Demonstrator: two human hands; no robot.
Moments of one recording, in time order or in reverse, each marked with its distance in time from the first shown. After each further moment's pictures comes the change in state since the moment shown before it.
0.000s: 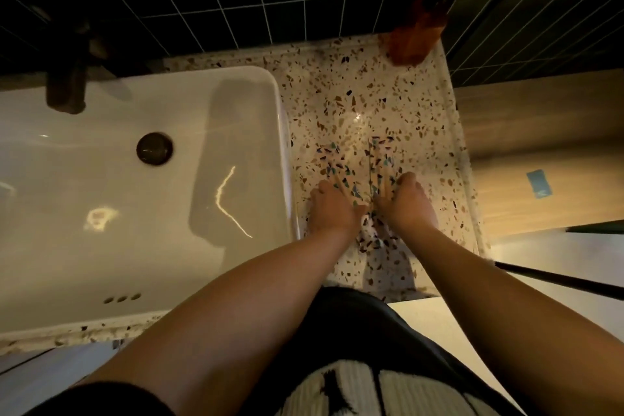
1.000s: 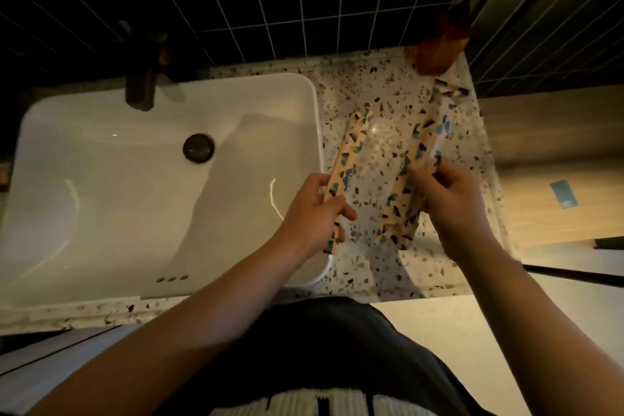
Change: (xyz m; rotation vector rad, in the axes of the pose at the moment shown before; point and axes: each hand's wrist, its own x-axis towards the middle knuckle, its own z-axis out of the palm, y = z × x) left_hand -0.083 -0.044 -0.131 -0.619 -0.208 0.232; right_hand -0.106 -0.049 -0.068 0.994 -0.029 -0.227
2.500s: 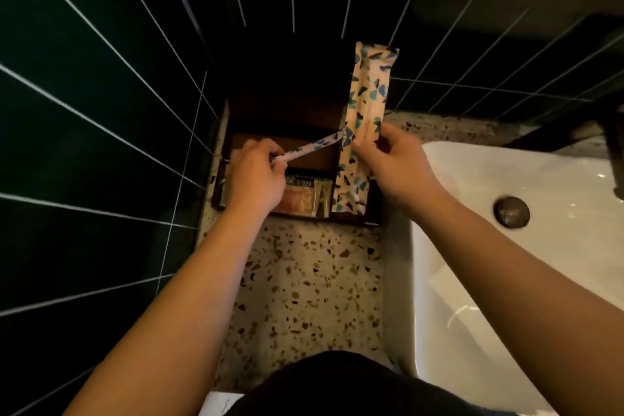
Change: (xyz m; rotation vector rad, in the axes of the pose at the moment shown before) left_hand 0.053 -0.100 -0.744 0.683 0.637 0.205; right_hand -0.045 -0.079 0.742 -0.327 -0.374 -0.206
